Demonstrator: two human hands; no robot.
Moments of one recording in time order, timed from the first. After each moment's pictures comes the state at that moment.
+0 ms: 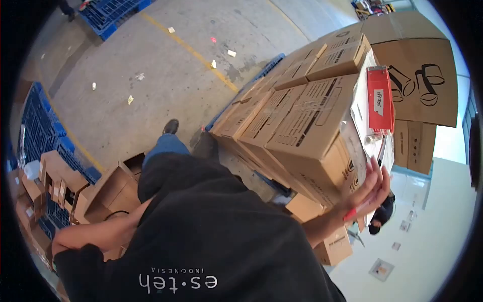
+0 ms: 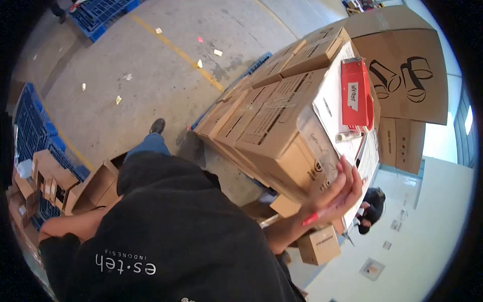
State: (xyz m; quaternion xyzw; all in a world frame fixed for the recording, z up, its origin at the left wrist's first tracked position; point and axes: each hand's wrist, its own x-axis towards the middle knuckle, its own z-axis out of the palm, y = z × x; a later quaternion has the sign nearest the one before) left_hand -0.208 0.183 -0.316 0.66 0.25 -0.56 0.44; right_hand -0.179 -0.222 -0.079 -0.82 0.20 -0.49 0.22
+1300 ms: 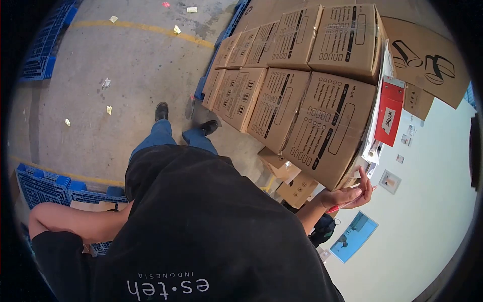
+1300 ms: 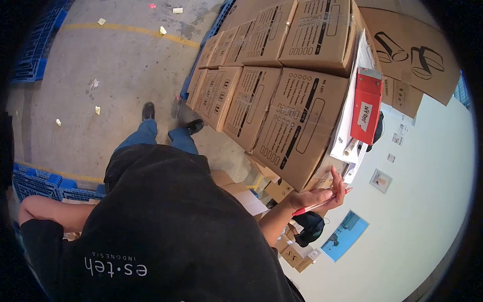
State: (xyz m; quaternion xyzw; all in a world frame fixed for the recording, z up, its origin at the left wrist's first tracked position) left_hand 0.036 0.233 -0.334 0.57 -0.12 -0.81 0.09; right_hand -0.116 -0.176 -0.109 -0.80 0.33 -0.50 -0.03
